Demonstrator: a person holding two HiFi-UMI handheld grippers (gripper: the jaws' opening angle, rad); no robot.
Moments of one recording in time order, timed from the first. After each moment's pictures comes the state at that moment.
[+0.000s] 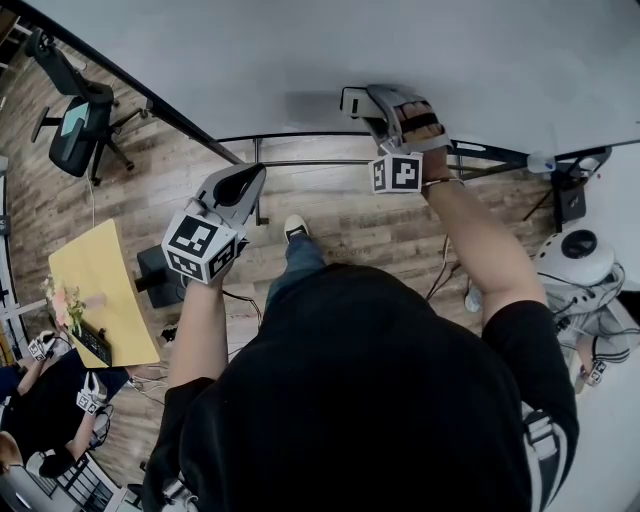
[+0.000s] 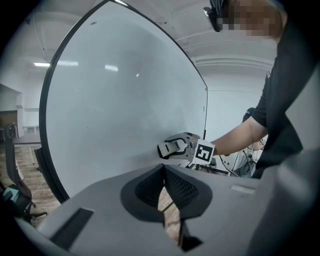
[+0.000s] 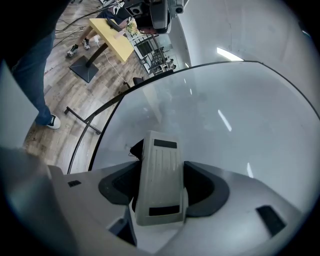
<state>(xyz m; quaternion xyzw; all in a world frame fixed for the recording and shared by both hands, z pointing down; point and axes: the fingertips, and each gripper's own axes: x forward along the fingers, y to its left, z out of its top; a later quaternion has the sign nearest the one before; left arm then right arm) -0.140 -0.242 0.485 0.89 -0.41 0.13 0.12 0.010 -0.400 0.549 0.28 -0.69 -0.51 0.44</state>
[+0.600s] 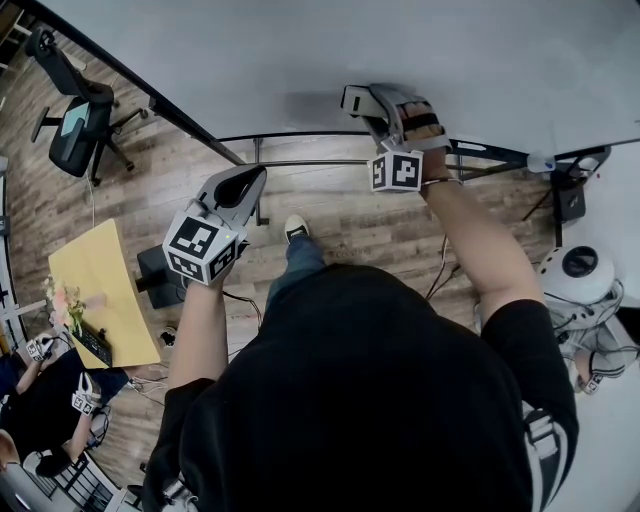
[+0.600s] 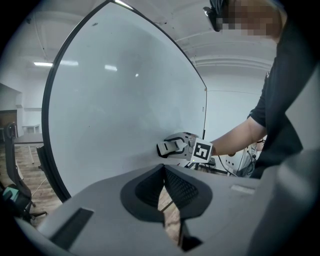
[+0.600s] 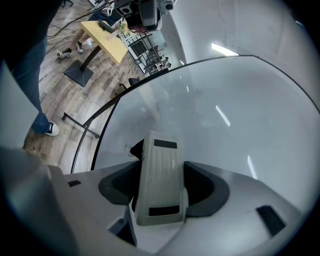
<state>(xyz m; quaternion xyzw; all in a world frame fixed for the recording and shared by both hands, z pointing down) -0.143 -0.235 0.485 0.90 -0.41 0.13 0.12 0.009 -0.399 0.547 0.29 -0.70 -0.48 0.44</state>
